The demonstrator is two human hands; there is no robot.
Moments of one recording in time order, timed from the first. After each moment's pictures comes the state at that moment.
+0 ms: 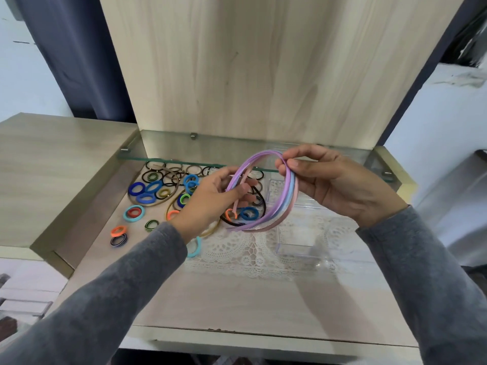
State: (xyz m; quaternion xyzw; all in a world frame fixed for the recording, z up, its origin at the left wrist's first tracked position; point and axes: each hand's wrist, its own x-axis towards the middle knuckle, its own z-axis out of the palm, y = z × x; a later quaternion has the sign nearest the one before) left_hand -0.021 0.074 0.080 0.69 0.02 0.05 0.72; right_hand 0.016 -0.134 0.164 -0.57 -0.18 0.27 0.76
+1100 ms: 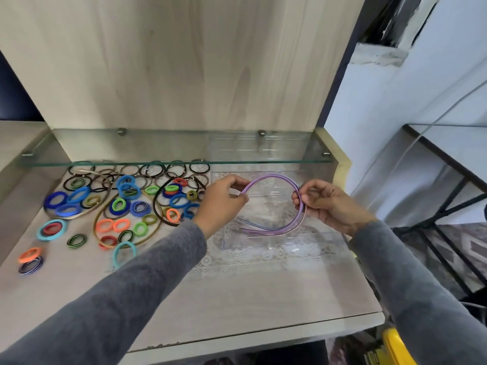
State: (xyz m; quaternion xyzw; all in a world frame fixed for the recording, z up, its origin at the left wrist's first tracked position) left_hand 0.041 -0.029 0.037 0.83 -0.01 0.04 0.56; right_hand 0.068 -0.282 0.049 -0.61 -0.09 0.22 0.76
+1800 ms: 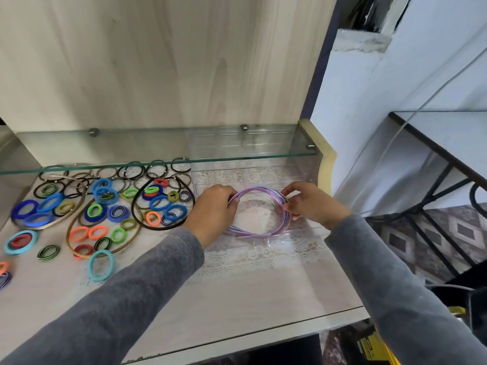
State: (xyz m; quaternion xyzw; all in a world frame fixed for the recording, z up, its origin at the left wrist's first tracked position) left_hand 0.046 -0.046 0.025 0.95 -0.09 0.05 0.29; right_hand 0.070 -0.270 0.049 -0.88 0.02 0.16 0.44
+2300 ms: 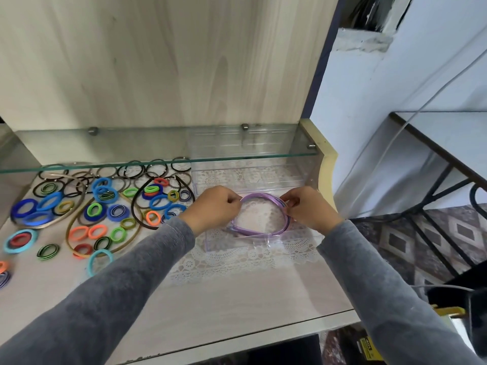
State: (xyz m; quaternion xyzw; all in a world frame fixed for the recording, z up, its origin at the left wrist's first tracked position) left_hand 0.052 -0.042 0.040 0.93 -0.07 -0.11 0.35; right_hand 0.064 -0.262 0.040 -0.95 -0.02 0.07 0.29
